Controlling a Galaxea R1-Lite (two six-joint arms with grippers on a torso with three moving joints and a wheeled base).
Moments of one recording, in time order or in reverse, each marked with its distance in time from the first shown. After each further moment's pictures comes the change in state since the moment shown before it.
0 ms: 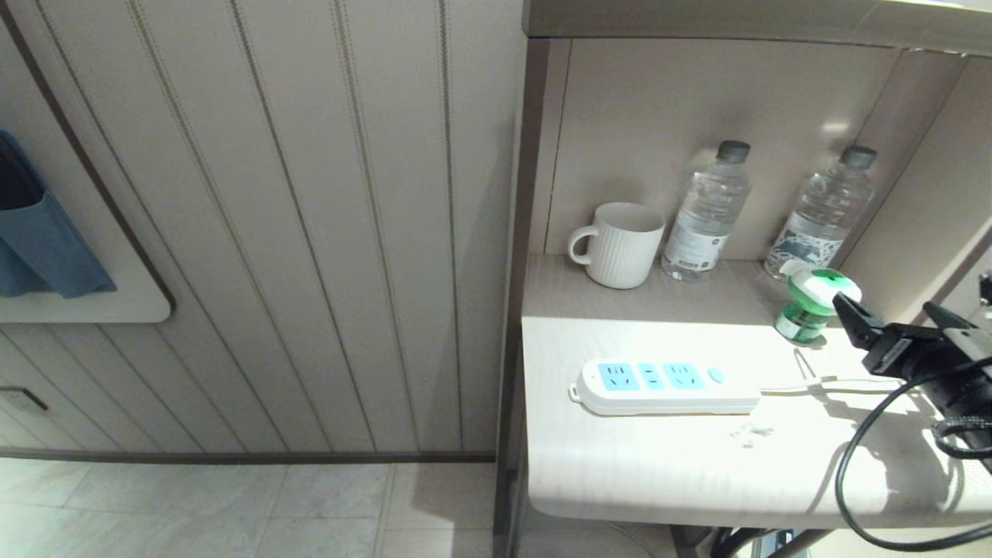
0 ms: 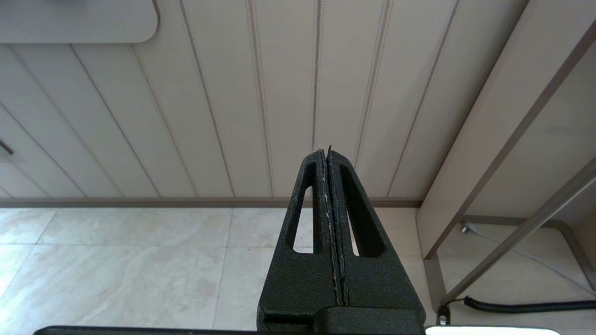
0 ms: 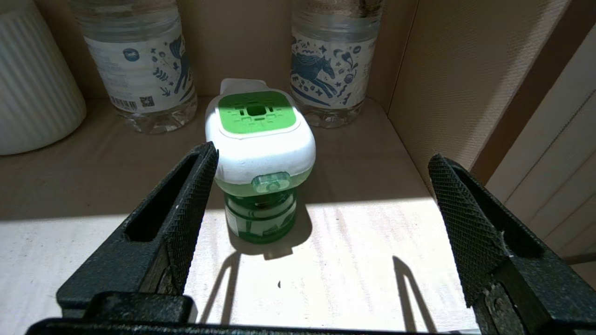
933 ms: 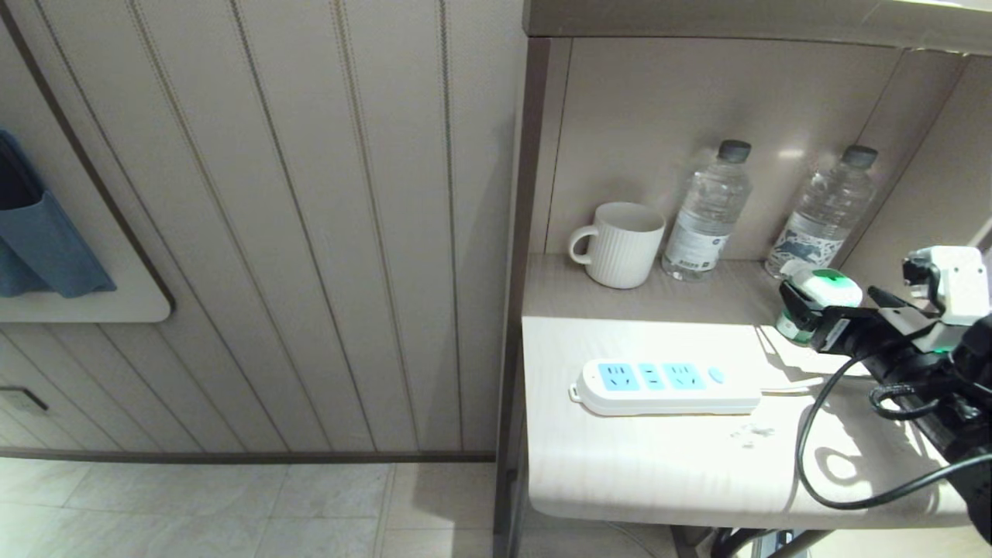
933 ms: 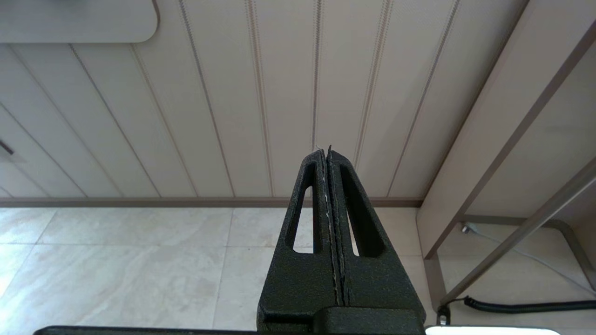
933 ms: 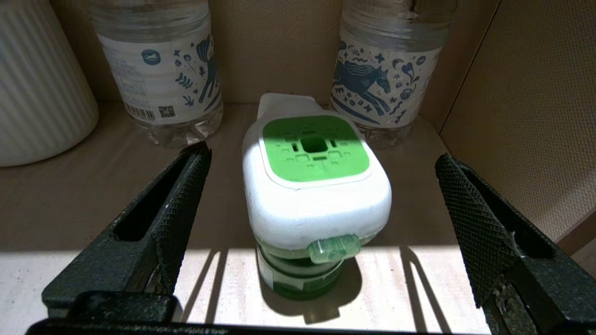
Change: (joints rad) left arm 0.000 0.000 0.000 0.001 0.000 0.000; right arm 0.060 0.147 -0.138 0.000 -0.003 -0.014
